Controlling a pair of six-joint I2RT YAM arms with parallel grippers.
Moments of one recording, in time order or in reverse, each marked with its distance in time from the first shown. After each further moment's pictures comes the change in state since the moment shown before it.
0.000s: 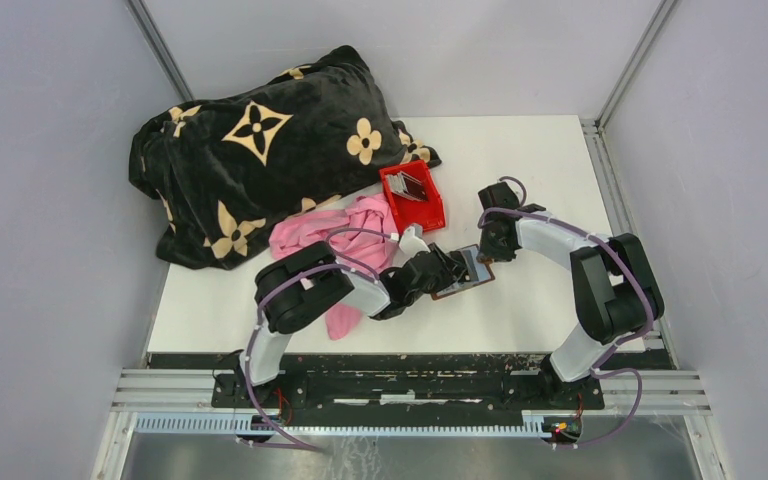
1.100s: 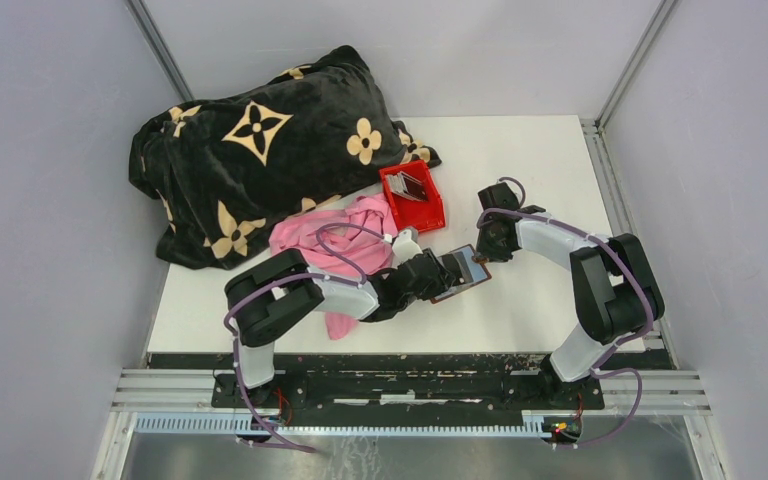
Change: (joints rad) left arm -0.032 -0.190 -0.054 -0.285 -0.043 0.058; right arm 0.001 -0.002 -0.012 0.036 -0.042 0.027
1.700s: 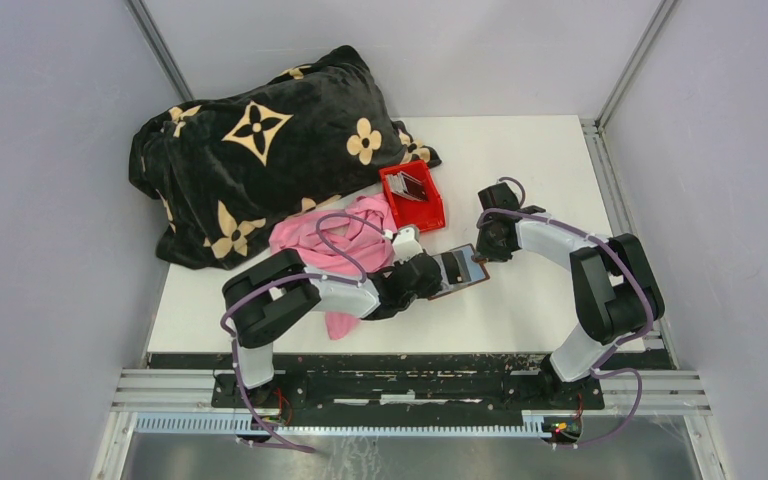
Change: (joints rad) left arm -0.005 -0.018 0.021 -0.109 -0.097 0.119; right arm 0.000 0.000 -0.003 0.008 -0.006 0.000
